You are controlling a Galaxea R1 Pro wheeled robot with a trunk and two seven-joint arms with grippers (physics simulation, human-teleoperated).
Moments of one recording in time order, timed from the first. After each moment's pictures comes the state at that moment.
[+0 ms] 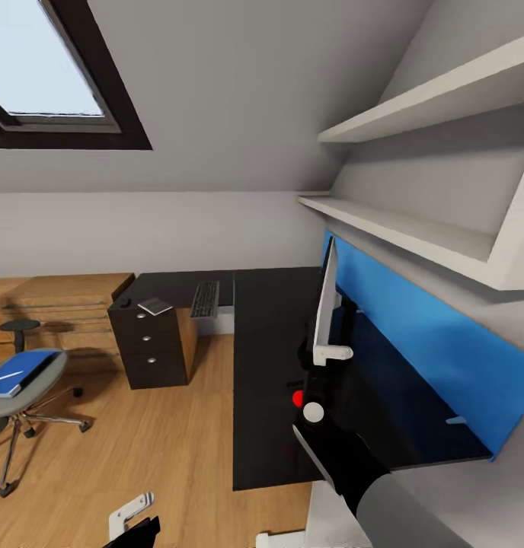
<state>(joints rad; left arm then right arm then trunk) -0.14 -0.04 0.17 -0.87 0.31 0.26 0.26 -0.64 0.11 0.50 -0.85 0.02 -0.14 -0.80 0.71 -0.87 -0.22</state>
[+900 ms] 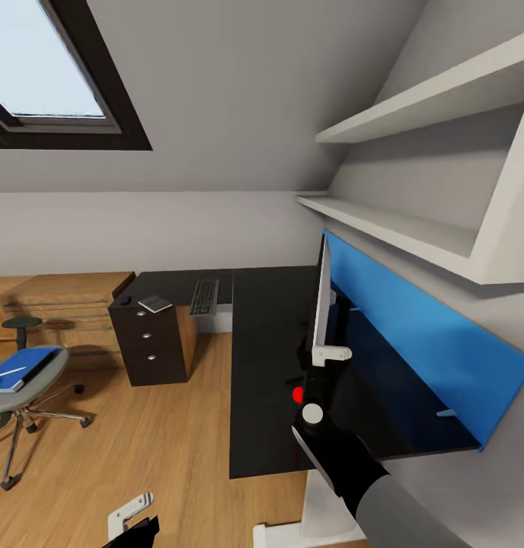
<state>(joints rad) -0.14 -0.04 0.17 -0.87 0.31 0.26 0.26 -0.63 0.11 0.51 -0.85 0.02 -0.14 -0.80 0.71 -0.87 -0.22</state>
